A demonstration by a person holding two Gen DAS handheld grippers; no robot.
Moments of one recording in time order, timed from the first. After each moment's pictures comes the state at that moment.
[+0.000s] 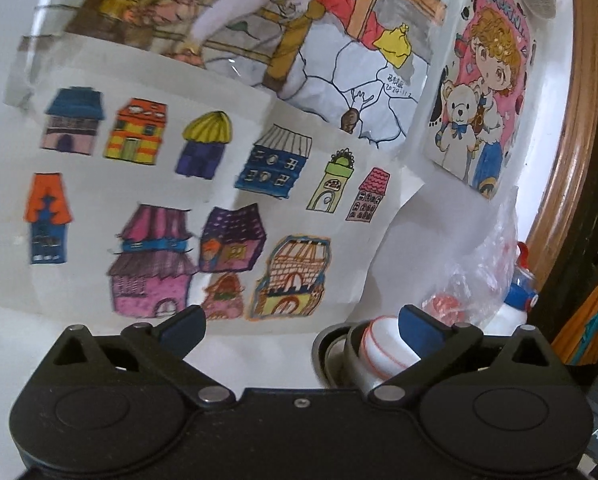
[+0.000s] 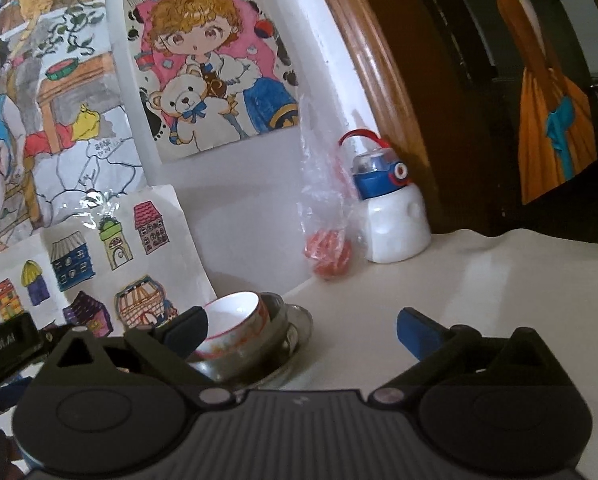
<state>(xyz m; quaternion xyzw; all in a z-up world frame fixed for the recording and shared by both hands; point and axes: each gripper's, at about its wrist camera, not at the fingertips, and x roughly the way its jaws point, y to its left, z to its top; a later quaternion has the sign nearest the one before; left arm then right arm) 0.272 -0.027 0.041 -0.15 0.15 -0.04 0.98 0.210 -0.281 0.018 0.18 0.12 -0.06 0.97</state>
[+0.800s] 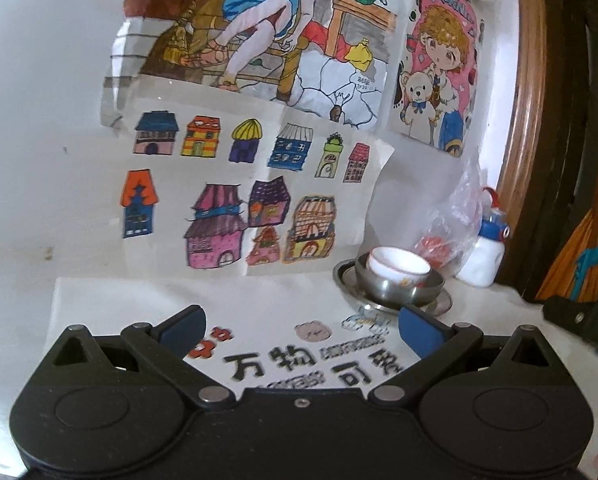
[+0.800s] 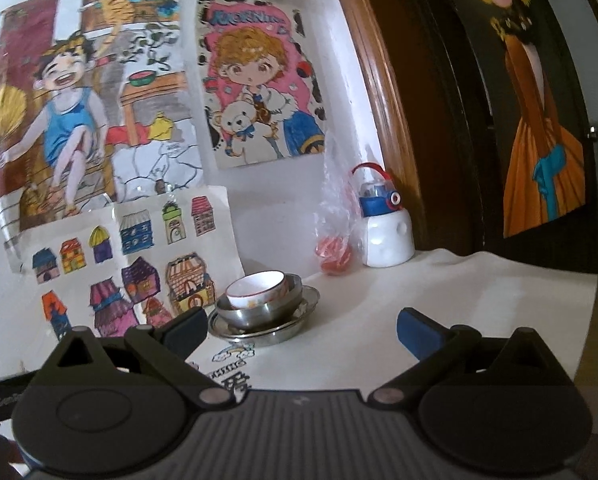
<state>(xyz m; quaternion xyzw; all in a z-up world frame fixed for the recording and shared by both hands) 0.140 -0.005 0.034 -0.08 0.17 -0.04 0.98 0.083 -0.240 0.040 0.12 0.10 -0.06 0.99</state>
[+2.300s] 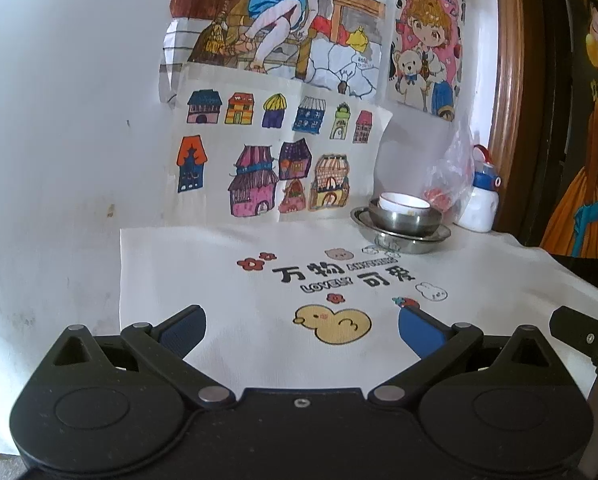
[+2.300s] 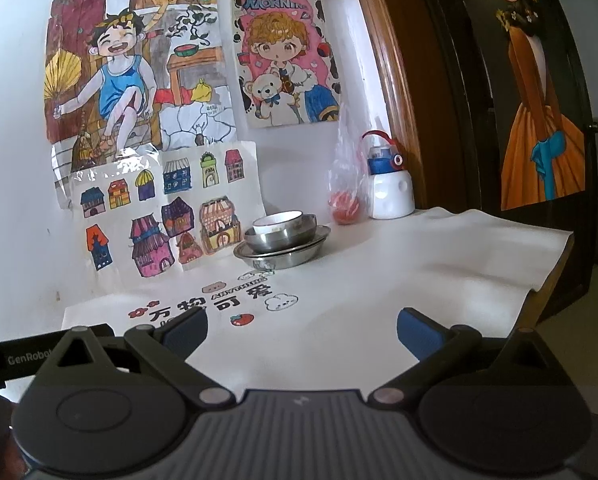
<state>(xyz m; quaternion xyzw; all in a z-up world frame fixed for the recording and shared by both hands) 0.041 0.017 0.001 -0.05 0.19 -0.03 0.98 -0.012 -0.217 0.004 0.11 0.14 -0.03 0.98</state>
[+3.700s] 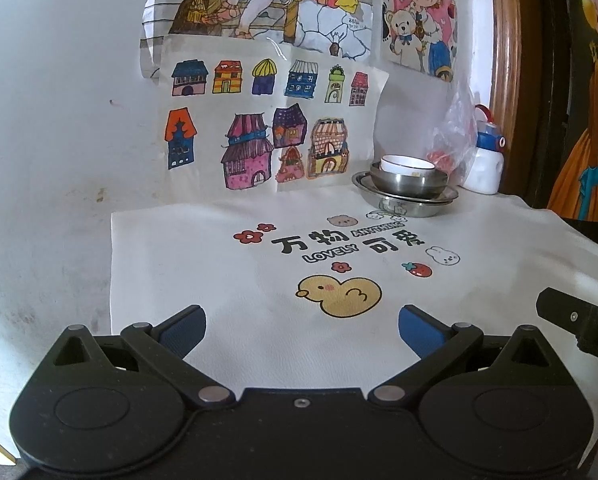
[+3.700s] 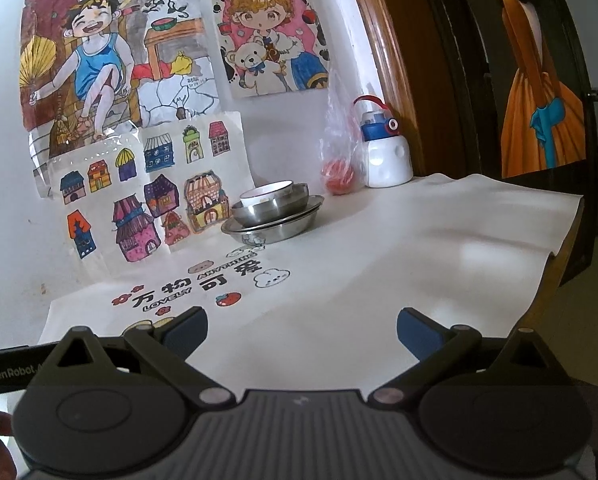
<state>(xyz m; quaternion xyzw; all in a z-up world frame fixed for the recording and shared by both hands) 0.061 0.011 -0.014 -0.02 0.23 -0.03 0.97 0.018 -0.221 -0.019 0.13 0.17 -0.03 0.98</state>
